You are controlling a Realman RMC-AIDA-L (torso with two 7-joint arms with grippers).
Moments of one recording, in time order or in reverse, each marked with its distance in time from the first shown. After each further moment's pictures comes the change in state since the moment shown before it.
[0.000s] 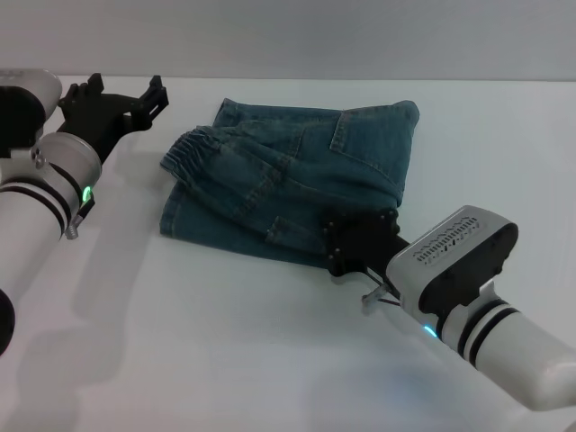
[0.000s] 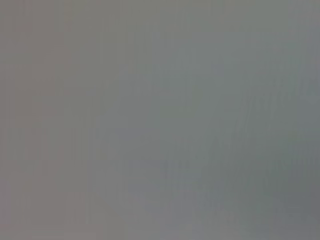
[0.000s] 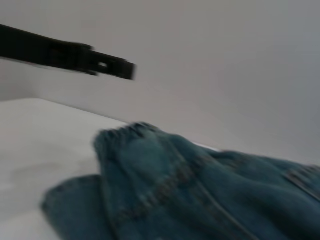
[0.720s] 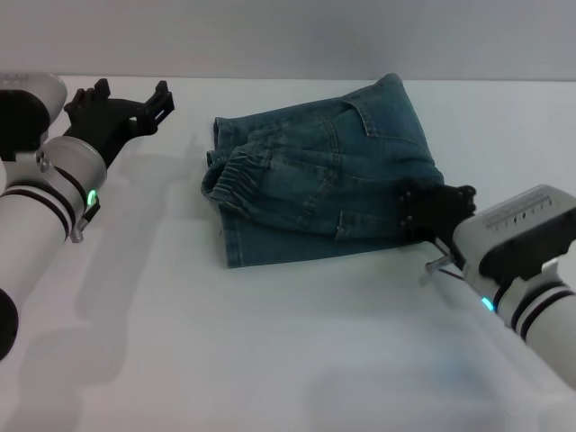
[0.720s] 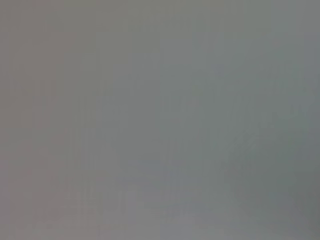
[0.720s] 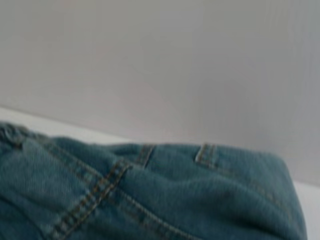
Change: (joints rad) left arm -0.004 0.001 0.014 -0.007 0.007 -0.004 -0.026; right arm -0.009 -0.014 0.100 0.114 0.057 0.057 -0.005
